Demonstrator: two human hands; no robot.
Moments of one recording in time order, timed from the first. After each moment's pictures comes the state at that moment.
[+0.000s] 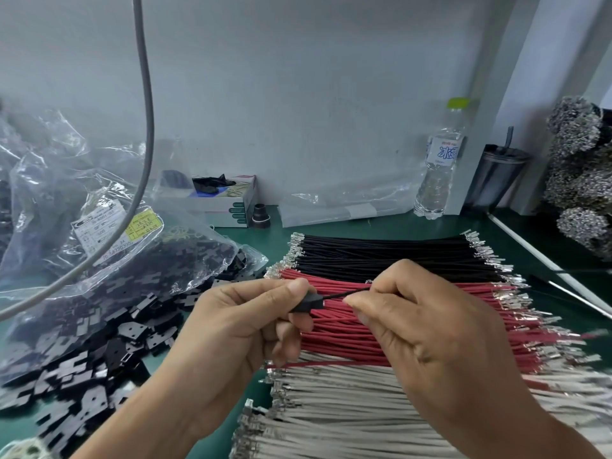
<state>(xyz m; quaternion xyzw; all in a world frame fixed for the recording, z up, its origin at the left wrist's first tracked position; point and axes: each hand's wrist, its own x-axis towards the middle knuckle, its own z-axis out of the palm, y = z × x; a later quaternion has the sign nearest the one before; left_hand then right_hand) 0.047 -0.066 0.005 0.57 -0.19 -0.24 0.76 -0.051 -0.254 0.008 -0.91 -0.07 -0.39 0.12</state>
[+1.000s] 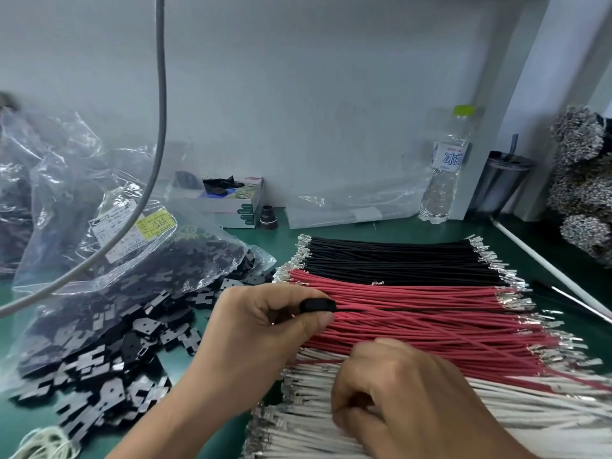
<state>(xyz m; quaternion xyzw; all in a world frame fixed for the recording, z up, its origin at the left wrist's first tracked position) 0.054 -0.066 -0.018 0.71 -0.34 0.01 0.61 -0.069 -0.221 0.008 -0.98 -0.05 -0.11 0.18</state>
